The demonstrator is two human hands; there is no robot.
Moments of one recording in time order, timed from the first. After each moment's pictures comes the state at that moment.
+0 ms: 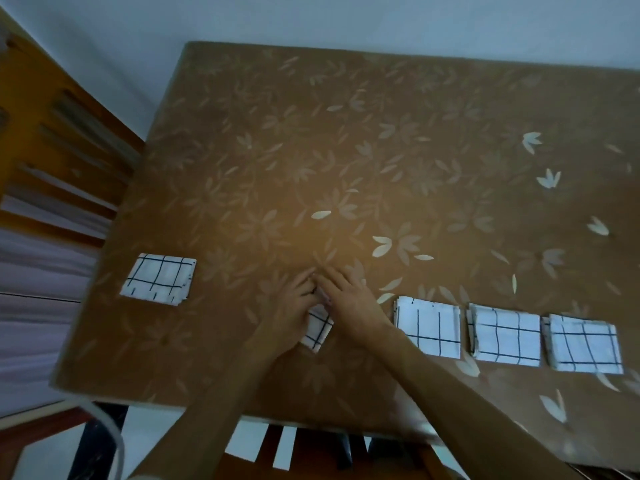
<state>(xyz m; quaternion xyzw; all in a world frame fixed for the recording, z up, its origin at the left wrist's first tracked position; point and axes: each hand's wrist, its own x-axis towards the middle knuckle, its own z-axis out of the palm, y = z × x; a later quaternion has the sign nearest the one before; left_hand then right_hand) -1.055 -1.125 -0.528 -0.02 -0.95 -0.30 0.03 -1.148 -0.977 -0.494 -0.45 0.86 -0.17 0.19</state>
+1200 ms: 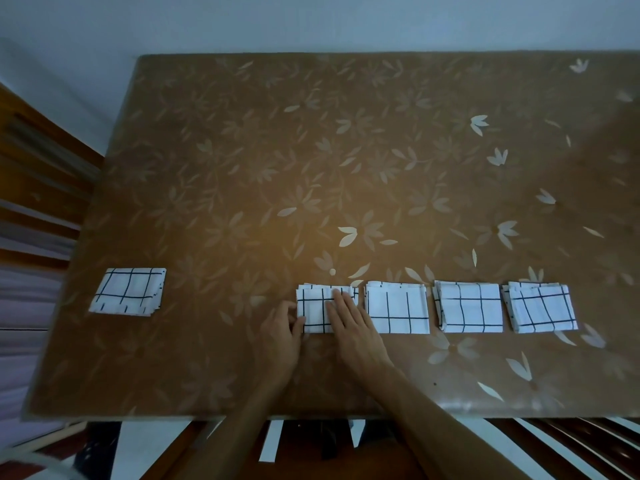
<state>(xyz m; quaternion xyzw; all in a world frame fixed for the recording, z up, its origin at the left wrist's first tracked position) -1.025 -1.049 -0.524 0.34 -0.86 -0.38 -0.03 -1.090 -0.898 -0.532 -0.36 0.92 -0.06 0.14</state>
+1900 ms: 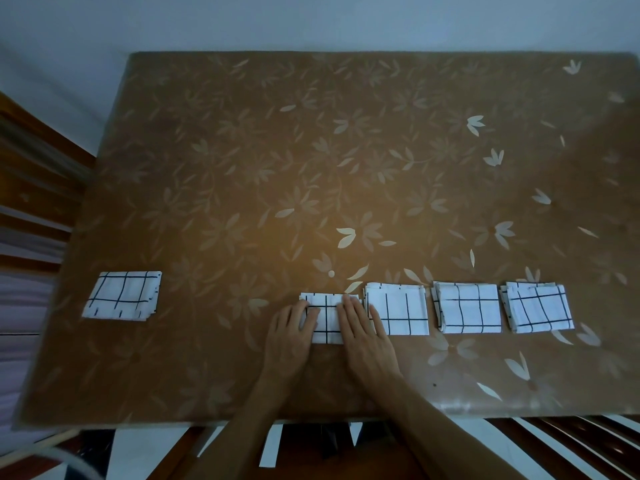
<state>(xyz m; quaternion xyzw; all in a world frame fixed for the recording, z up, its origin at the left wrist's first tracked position) -1.019 -1.050 -0.560 0.04 -0.99 -0.11 0.01 -1.083 -0.881 -0.526 -0.33 0.92 -0.04 0.19</state>
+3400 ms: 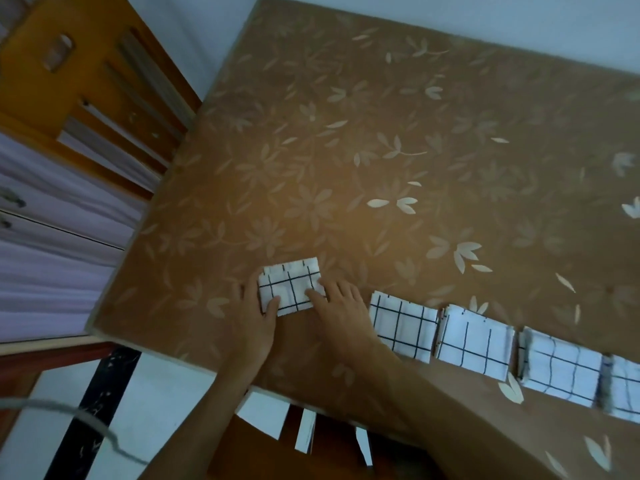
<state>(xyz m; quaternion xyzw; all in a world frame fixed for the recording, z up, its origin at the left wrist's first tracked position) -0.955 -1.163 -0.510 0.49 -0.81 -0.32 0.07 -1.077 -1.042 -0.500 -0.51 0.83 -0.04 0.21</state>
